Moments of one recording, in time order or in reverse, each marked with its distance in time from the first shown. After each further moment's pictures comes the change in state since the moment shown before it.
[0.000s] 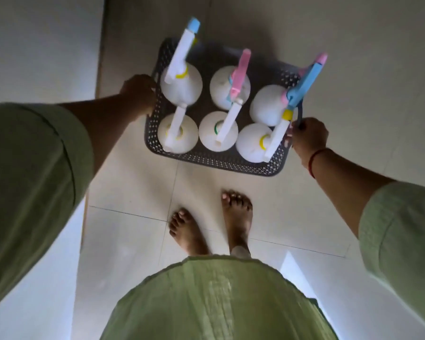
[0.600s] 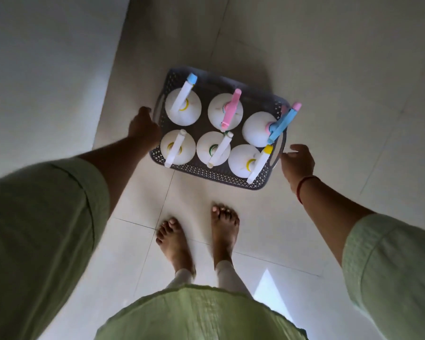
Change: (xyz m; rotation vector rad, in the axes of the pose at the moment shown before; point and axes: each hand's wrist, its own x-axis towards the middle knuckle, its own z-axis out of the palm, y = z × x) left_hand 0.084 0.111 -0.059 -0.107 -0.269 0.161; right_hand -0.021 -0.013 -0.013 0.267 -0.008 0.147
